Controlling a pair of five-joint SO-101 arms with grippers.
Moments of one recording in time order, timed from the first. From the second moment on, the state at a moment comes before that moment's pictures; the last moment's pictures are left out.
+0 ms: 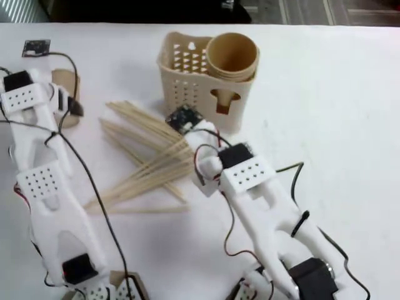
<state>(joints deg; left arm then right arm) -28.6 61.8 -67.6 89.1 -15.4 -28.9 -19.9 37.0 64.9 19.4</state>
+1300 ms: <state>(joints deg) -2.2 3.1 -56.2 102.4 -9.7 -26.8 -23.8 37.4 64.9 19.4</state>
